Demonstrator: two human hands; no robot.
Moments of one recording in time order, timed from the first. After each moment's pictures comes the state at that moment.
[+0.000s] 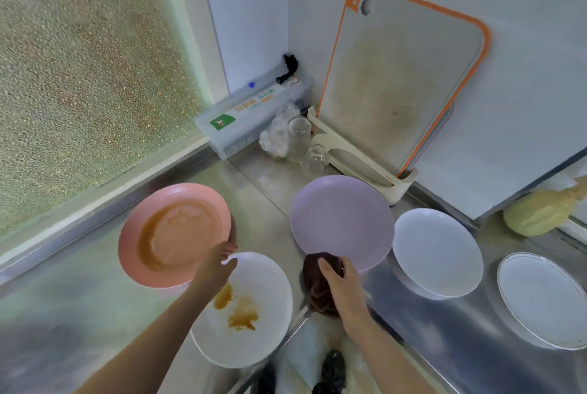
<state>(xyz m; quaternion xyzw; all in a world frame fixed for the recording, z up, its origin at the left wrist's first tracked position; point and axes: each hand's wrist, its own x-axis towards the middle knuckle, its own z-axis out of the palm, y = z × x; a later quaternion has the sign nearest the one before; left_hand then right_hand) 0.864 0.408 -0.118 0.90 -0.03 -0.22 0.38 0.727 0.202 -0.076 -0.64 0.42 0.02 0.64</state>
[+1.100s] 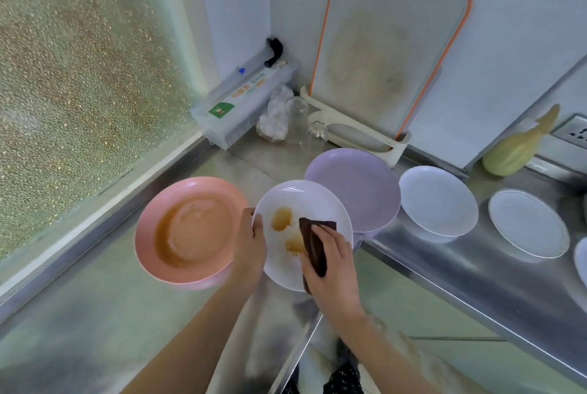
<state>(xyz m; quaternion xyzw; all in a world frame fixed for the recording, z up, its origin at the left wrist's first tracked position) 0.849 0.414 -0.074 0.82 -0.09 -0.15 0.55 0.726 0.331 -0.070 -0.86 0.29 -0.20 0.38</state>
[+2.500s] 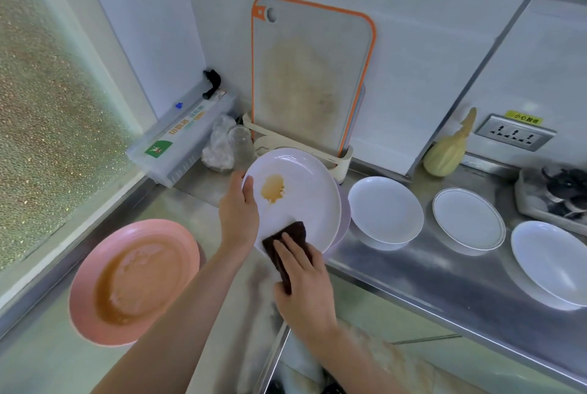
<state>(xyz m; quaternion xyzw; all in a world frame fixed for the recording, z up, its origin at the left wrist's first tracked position) 0.867 0.292 -0.001 0.84 -0.20 -0.04 0.51 0.718 0.281 -0.057 -0.91 0.26 -0.23 0.22</state>
